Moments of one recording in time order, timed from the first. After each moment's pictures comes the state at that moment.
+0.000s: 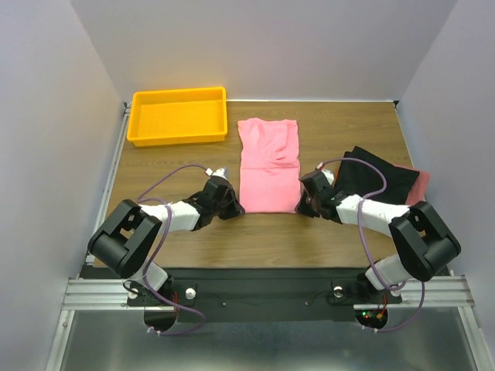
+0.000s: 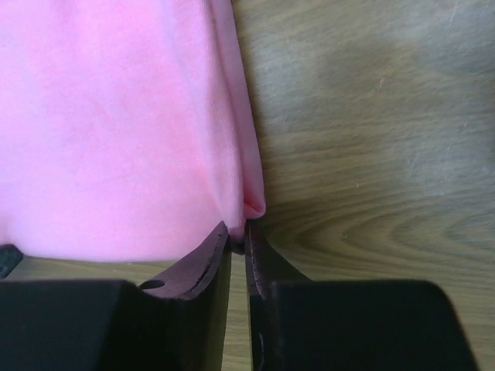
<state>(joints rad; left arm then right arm) -0.62 1.51 0.58 0.18 0.06 -0.81 0.57 1.47 0.68 -0.14 0.19 0.84</state>
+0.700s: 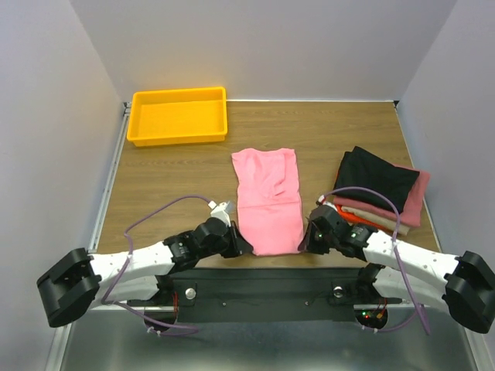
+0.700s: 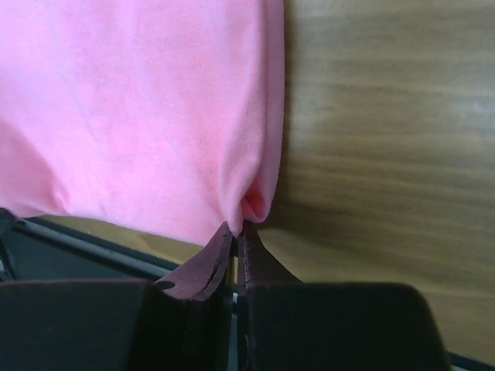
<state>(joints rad) -1.00 1.04 0.27 0.14 0.00 -1.03 0.79 1.00 0.41 -0.37 0.04 0.95</state>
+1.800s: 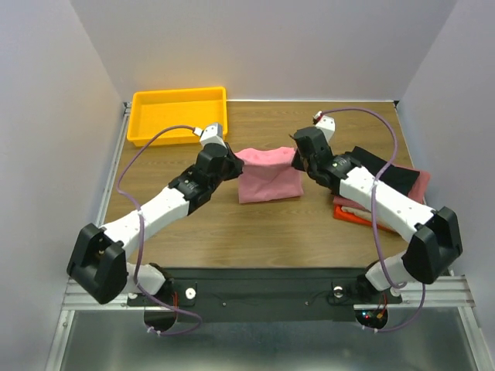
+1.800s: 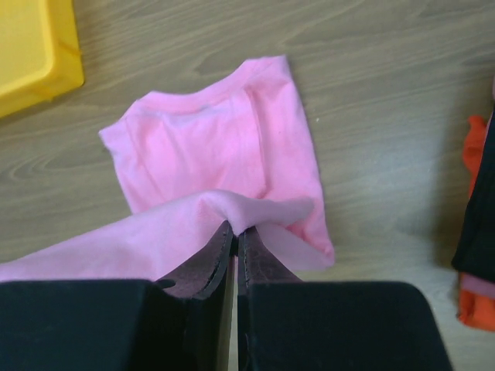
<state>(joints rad) -0.67 1.27 0.89 -0.02 -0.24 -0.75 0.66 1.42 1.19 -0.42 0.53 0.70</state>
